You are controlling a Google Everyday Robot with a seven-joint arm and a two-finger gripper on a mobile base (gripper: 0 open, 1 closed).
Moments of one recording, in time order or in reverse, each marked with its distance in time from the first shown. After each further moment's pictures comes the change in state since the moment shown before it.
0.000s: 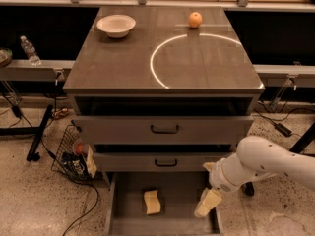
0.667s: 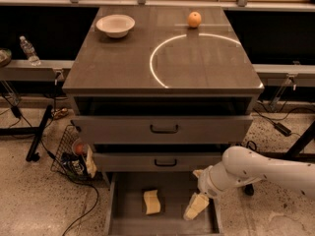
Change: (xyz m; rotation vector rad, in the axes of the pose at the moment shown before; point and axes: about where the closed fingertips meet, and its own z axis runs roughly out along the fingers) arm 0.003 -0.008 0.080 -0.057 -0.043 0.018
